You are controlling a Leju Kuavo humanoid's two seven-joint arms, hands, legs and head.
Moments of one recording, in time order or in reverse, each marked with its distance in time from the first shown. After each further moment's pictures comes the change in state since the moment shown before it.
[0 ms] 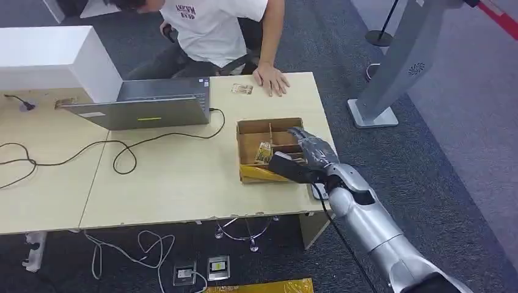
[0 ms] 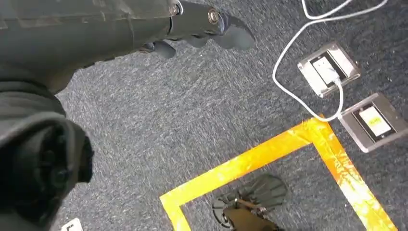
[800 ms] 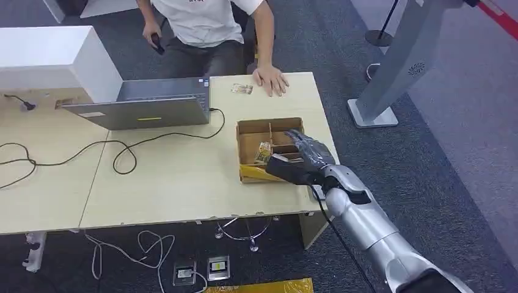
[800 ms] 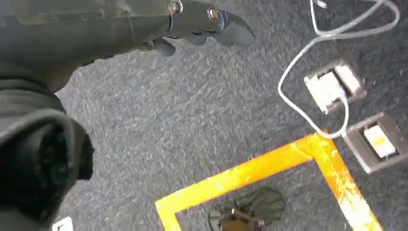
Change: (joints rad) left arm 0.031 -0.032 0.000 0.000 0.039 0.108 -0.015; right arm -0.017 0.015 0.026 0.065 -0.003 -0.024 -0.017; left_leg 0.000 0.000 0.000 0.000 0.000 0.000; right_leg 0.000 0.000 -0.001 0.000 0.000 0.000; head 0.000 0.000
